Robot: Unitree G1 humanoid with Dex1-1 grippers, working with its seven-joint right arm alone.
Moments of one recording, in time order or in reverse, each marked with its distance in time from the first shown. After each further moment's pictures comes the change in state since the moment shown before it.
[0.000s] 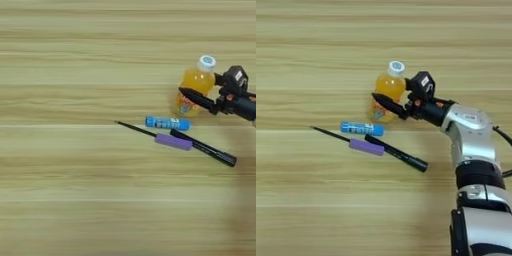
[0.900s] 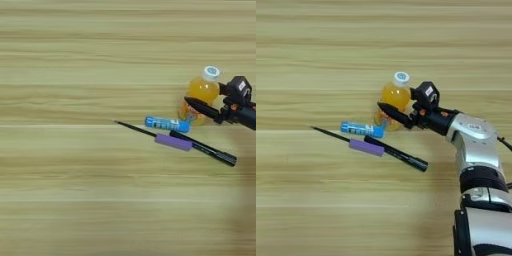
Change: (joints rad) arm 0.003 -0.012 -0.005 0.123 -0.025 -0.101 0.015
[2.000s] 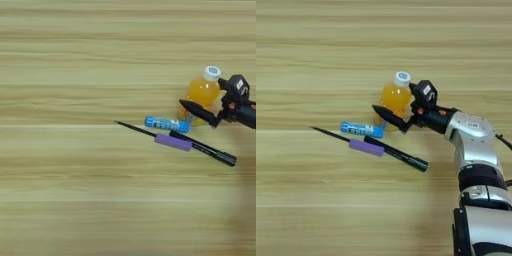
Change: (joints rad) arm -0.012 0.000 0.016 0.000 0.002 -0.001 0.002
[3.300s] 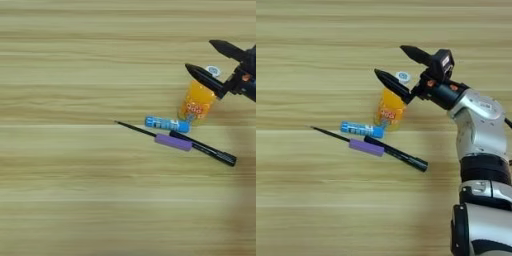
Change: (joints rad) arm -0.006 0.013 -0.078 -0.307 0.198 0.158 -0.003
